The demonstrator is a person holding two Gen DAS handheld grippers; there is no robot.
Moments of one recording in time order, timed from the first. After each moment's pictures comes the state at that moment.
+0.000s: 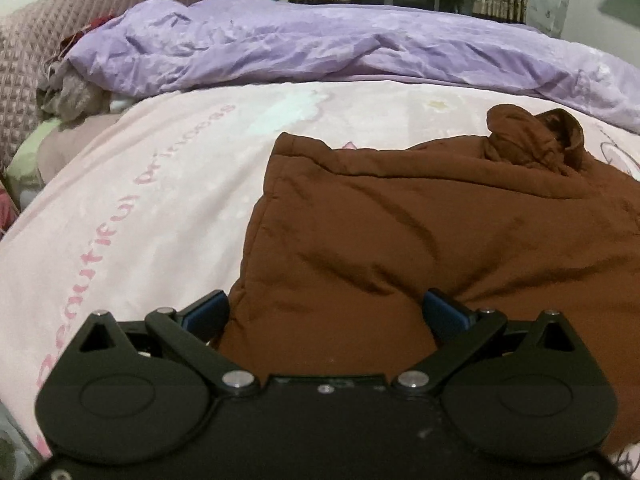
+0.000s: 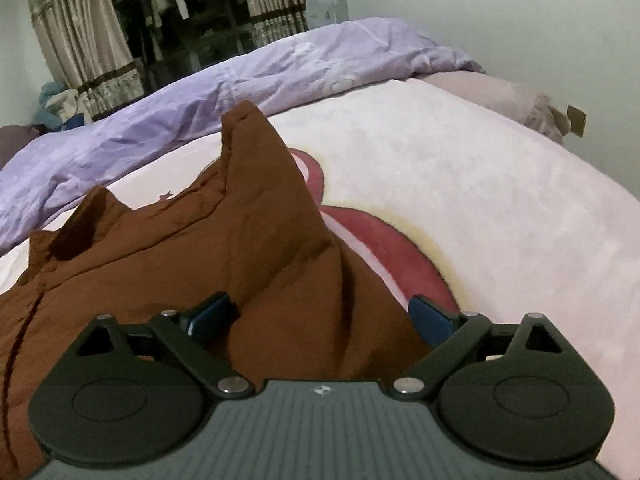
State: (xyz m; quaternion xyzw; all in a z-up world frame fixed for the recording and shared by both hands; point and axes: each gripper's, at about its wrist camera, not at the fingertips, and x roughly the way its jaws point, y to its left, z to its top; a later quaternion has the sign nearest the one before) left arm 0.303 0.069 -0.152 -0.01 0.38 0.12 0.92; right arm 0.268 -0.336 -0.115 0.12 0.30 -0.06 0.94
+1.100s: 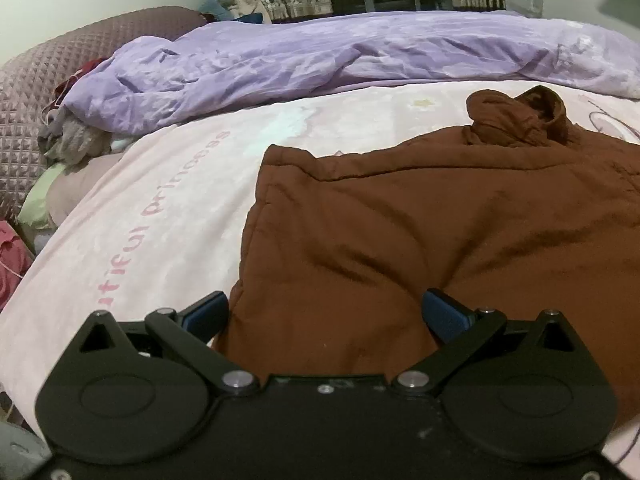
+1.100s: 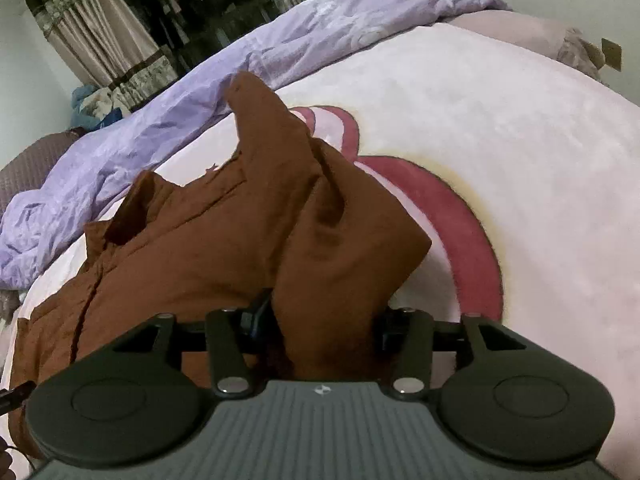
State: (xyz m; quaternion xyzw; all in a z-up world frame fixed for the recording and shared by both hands) left arm 0.291 0.044 -0.151 0.05 0.36 0.12 0.92; right arm 0.275 -0.349 -0.125 0.20 0.35 0.02 0.92
